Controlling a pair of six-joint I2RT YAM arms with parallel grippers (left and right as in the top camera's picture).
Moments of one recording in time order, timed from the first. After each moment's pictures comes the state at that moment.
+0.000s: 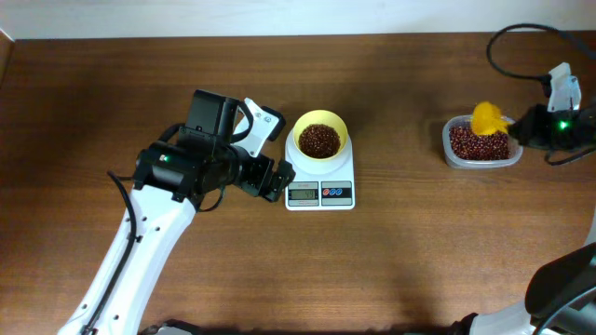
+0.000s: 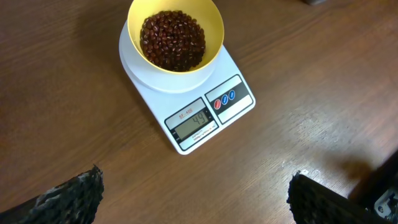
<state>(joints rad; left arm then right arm) -0.31 1.38 1.33 -0.98 0.33 0.14 -0.44 1.73 1.65 -1.16 -0.40 -0.29</state>
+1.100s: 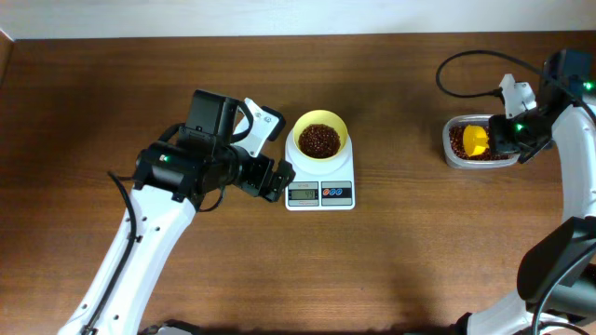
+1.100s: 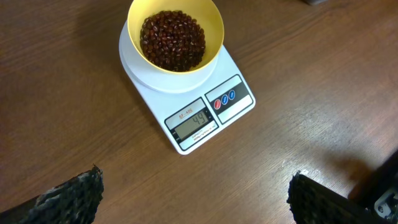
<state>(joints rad) -0.31 1.38 1.33 -0.98 0.33 0.14 -0.28 1.81 1.61 -1.15 -0.16 -0.35</state>
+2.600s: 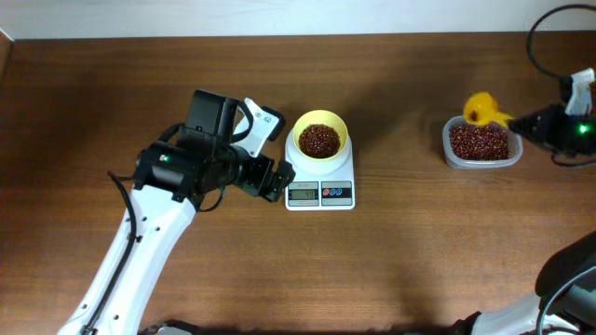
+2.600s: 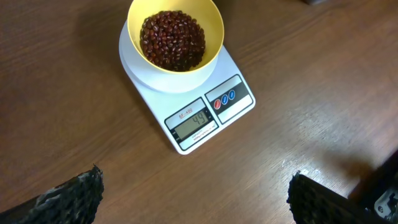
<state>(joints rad) -0.31 1.38 1.33 -0.98 0.33 0.14 -0.55 1.81 1.64 -1.13 -0.78 -0.23</state>
